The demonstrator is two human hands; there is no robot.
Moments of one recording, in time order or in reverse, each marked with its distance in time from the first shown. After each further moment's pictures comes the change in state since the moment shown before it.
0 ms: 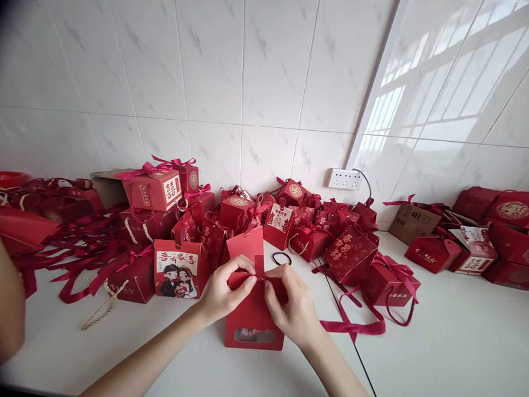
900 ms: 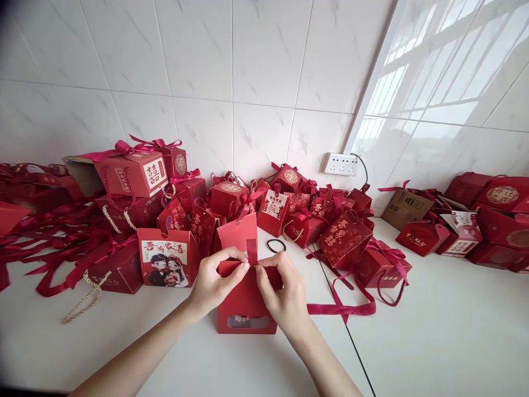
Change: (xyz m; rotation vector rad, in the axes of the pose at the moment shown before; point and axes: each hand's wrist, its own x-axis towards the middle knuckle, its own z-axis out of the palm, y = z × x) left_hand -0.004 0.000 0.006 -0.051 0.065 -0.193; right_hand -0.003 -0.006 0.009 0.061 0.122 0.154
